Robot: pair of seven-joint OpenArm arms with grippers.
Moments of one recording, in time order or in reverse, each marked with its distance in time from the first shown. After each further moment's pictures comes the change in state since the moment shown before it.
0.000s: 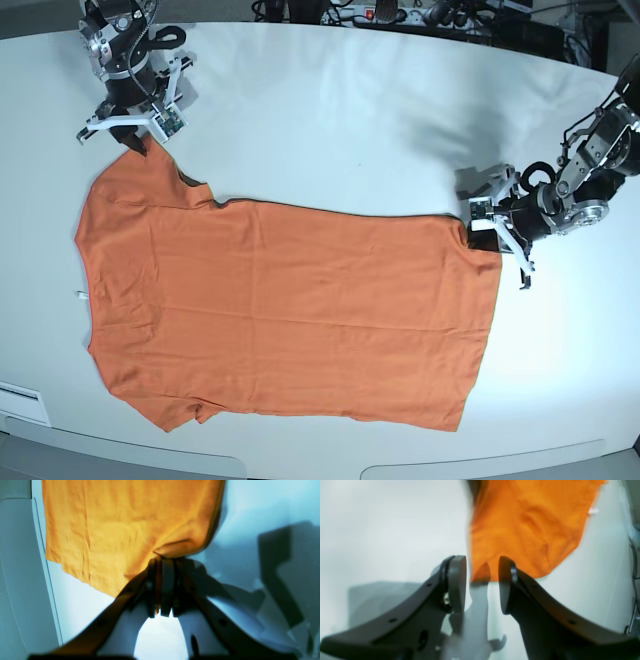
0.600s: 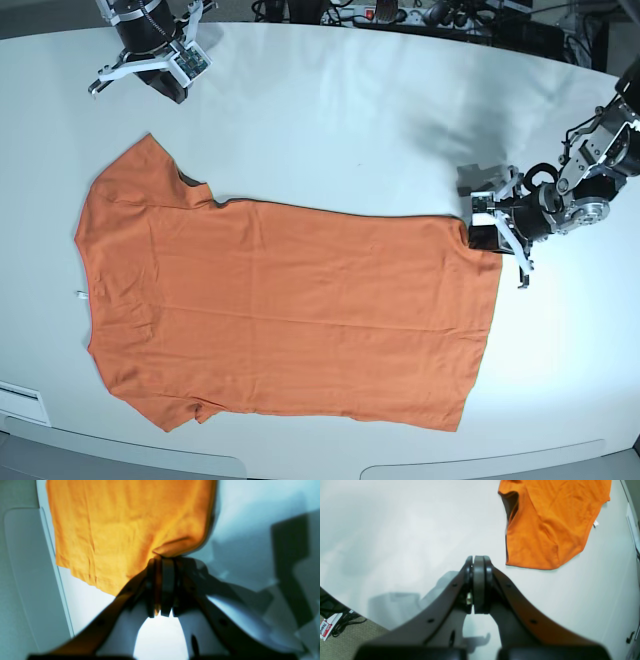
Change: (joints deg) left arm 0.0 0.0 0.0 -0.5 5.6 0.3 -3.3; right arm -16.6 -0.1 -3.5 19.3 -6.0 -2.4 -3.7
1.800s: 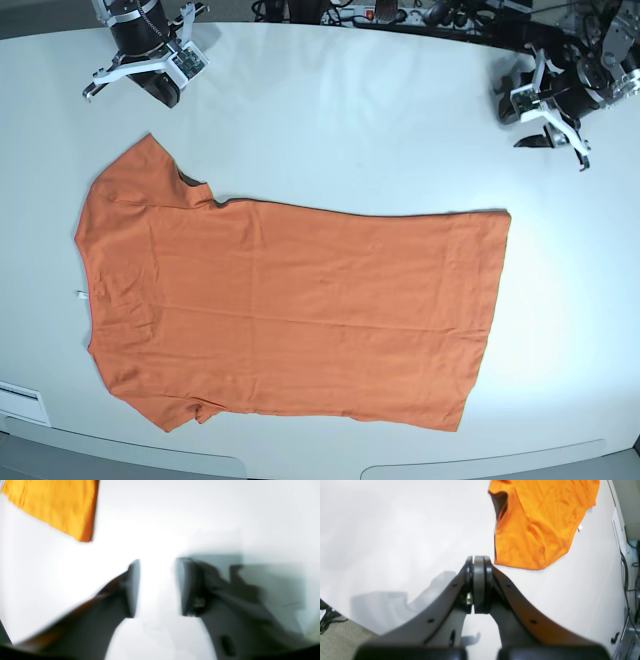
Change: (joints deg) left arm 59.1 0.5 -58.6 24.9 -9.2 -3.8 6.8; right arm -0.1 1.4 -0.1 0.0 -2.8 -0.8 -0.6
